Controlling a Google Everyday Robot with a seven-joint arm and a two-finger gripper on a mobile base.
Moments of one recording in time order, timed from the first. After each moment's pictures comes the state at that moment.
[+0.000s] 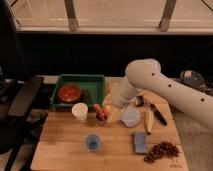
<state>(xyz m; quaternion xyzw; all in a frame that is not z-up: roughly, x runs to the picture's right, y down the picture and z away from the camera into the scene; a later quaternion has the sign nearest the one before) 0.005 0.111 0.644 -0.32 -0.27 -0.04 0.91</state>
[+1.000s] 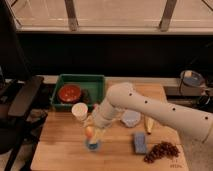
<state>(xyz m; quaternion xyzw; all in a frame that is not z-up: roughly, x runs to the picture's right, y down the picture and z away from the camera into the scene) -0.072 0.203 0.652 -0.37 -0.35 -0.07 0.86</state>
